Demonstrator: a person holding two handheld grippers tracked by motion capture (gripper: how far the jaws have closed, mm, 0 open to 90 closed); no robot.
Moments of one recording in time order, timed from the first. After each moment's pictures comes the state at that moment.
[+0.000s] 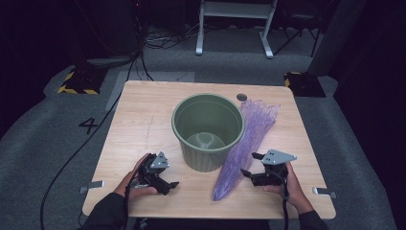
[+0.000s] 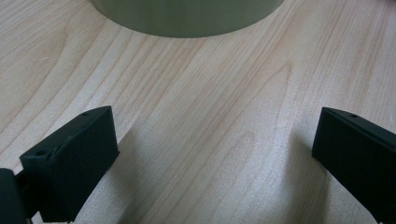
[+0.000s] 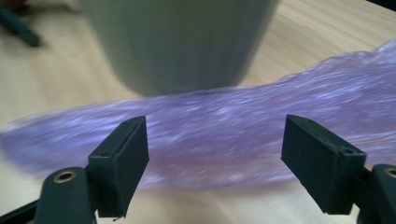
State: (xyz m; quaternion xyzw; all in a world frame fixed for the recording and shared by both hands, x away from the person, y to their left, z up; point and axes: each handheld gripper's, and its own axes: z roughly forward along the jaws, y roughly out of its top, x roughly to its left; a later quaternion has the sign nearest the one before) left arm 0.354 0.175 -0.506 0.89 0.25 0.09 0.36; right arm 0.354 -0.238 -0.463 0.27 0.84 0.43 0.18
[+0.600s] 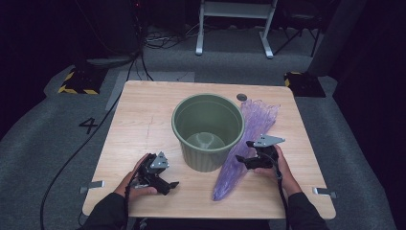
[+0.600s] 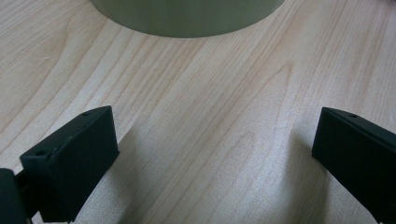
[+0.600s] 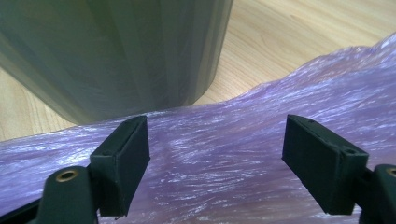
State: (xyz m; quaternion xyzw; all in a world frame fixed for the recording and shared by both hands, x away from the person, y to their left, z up) left arm 0.354 0.175 -0.506 0.89 0.25 0.09 0.36; right arm 0.413 -0.228 -0.482 0.29 0.84 0.42 0.15
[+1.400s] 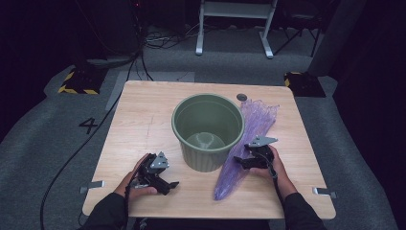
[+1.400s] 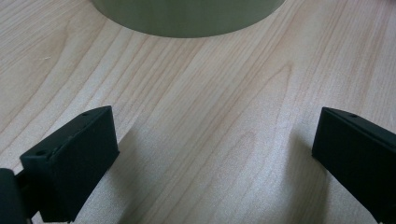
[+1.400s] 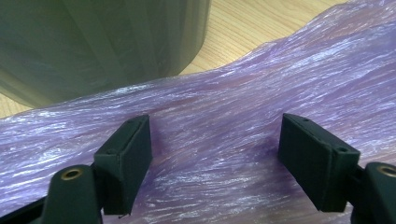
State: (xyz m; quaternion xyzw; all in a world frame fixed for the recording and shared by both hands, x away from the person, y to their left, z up) left arm 0.354 0.175 -0.506 0.89 0.25 0.09 0.36; right arm 0.422 -0.221 -0.503 0.32 0.85 0.38 0.15
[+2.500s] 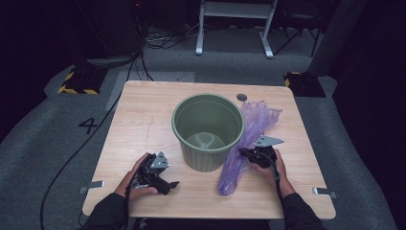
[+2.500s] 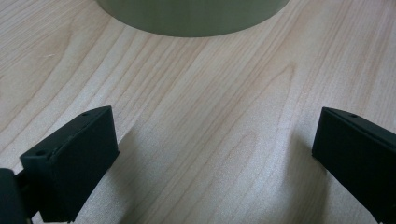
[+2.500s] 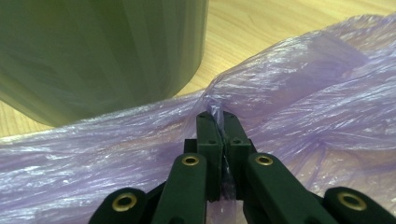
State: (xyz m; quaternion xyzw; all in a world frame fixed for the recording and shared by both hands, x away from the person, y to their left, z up) left arm 0.353 0.174 -0.505 0.89 0.27 0.10 0.35; right arm 0.417 -0.230 -0.497 0.33 0.83 0.43 0.15
